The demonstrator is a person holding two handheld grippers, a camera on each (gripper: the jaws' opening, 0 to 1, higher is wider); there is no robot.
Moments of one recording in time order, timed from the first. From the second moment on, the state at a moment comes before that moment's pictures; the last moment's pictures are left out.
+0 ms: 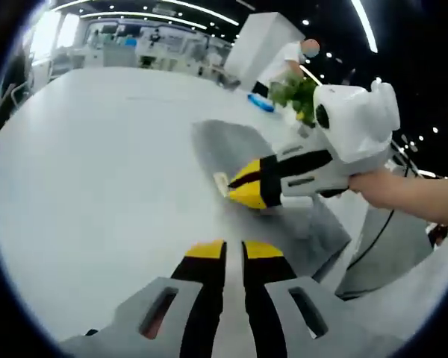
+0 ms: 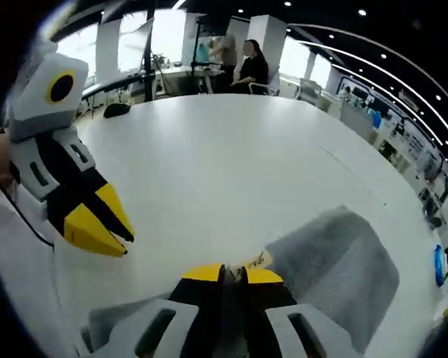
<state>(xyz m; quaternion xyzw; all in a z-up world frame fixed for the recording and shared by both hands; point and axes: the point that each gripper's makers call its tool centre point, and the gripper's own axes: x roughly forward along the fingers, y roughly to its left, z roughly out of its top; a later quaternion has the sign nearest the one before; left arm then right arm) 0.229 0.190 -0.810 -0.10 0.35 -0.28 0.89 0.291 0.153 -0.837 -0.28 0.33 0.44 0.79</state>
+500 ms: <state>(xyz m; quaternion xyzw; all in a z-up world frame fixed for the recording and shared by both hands) 0.230 0.193 -0.817 -0.07 0.35 -0.28 0.89 0.291 0.151 -0.838 -0.27 0.32 0.42 0.80</state>
